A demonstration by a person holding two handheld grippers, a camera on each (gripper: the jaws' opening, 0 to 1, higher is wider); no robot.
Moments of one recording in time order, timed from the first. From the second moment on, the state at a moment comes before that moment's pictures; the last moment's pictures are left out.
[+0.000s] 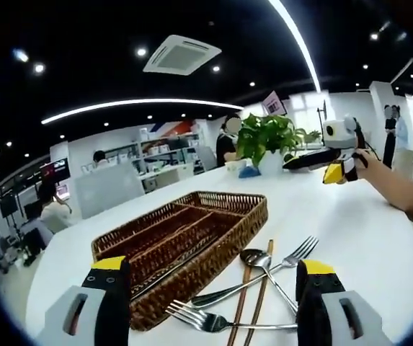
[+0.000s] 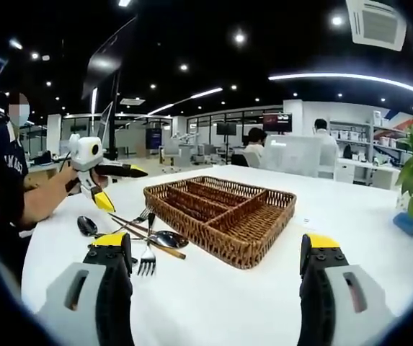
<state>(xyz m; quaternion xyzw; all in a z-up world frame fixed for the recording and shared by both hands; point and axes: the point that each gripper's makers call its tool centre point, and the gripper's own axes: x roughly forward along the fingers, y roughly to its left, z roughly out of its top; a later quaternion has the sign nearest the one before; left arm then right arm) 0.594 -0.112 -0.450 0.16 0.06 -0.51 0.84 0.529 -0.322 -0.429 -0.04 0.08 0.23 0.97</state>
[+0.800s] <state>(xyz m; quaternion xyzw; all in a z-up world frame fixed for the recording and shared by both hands) 0.586 -0.147 -0.492 0.21 0.11 -0.52 0.82 0.528 -0.321 -0.426 -0.03 0.07 0.23 0.97</state>
